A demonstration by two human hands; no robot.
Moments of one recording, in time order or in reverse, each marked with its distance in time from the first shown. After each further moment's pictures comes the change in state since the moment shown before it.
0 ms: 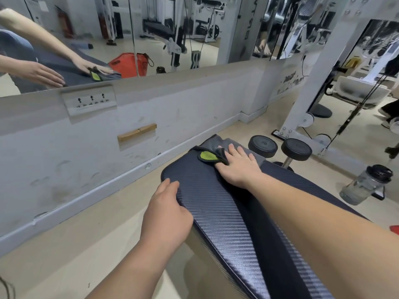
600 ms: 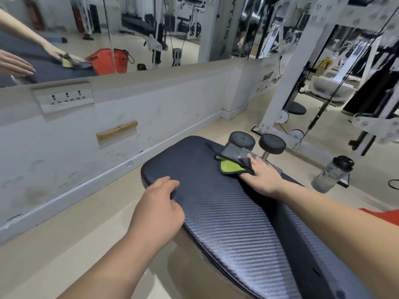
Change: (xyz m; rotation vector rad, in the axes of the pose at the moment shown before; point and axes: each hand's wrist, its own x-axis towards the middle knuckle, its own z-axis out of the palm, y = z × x) left_hand -0.019 0.014 0.003 0.020 -0.095 0.197; right_hand -0.075 0.107 -0.015 0.024 -0.054 0.088
